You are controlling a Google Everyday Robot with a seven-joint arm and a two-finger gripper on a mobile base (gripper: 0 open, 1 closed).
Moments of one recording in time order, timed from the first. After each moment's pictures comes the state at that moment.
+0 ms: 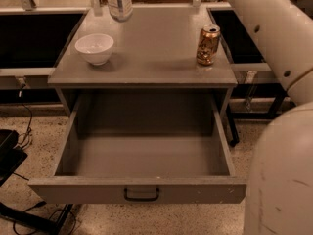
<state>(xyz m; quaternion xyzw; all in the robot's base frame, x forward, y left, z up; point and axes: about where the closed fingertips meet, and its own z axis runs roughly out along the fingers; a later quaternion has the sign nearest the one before) 0.760 0.090 1.081 -0.44 0.62 0.24 0.61</state>
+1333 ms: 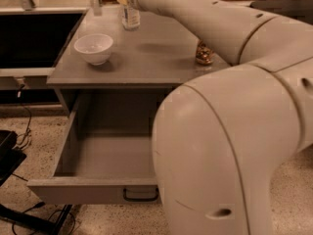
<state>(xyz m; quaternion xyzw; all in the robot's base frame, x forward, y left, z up) 0.881 0.074 1.003 -0.21 0.74 0.14 0.62</state>
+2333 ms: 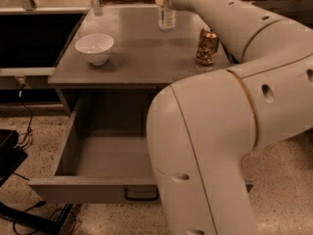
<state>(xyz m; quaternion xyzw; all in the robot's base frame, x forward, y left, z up) 0.928 -0.055 0.977 -0.13 0.79 0.07 0.60</state>
